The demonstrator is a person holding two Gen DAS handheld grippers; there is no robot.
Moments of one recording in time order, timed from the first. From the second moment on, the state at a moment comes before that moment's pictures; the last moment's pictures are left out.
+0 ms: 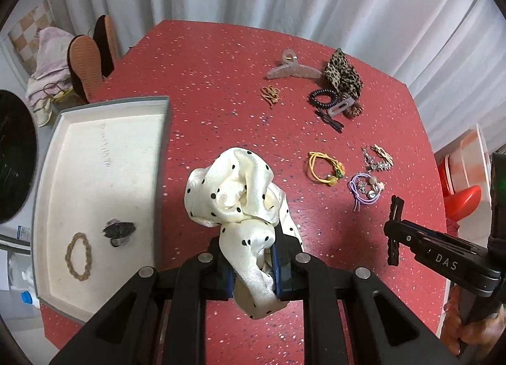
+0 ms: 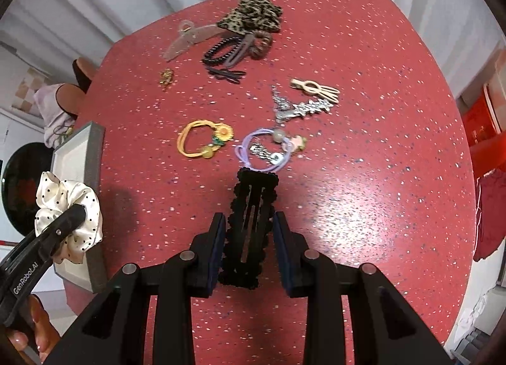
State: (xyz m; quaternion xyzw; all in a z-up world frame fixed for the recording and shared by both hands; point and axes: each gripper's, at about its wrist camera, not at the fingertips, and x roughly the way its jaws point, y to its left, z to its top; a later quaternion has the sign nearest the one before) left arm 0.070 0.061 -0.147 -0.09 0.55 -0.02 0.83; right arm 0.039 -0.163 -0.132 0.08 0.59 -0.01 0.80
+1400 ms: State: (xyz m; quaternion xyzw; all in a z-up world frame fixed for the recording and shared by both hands) left arm 0.045 0.249 -0.132 -0.17 0.50 0.11 0.84; right arm 0.105 0.079 -0.121 -0.05 0.57 0.18 0.80
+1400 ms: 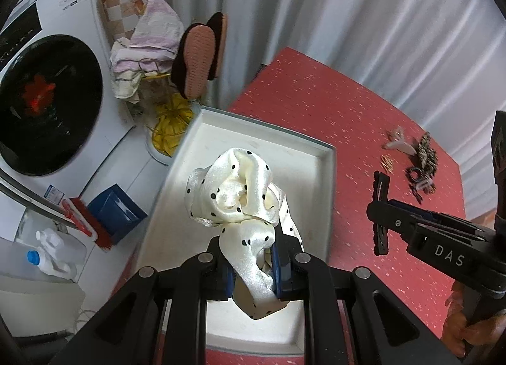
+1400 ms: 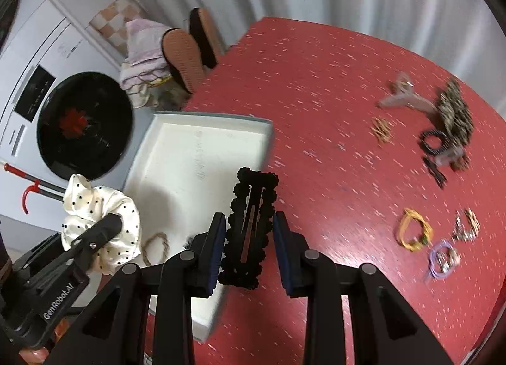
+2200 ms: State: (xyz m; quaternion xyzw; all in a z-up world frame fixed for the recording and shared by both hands) left arm 0.112 0.289 -0.214 -0.15 0.54 0.15 0.82; right arm 0.179 0.140 -0.201 -0.06 0.61 0.21 0.77
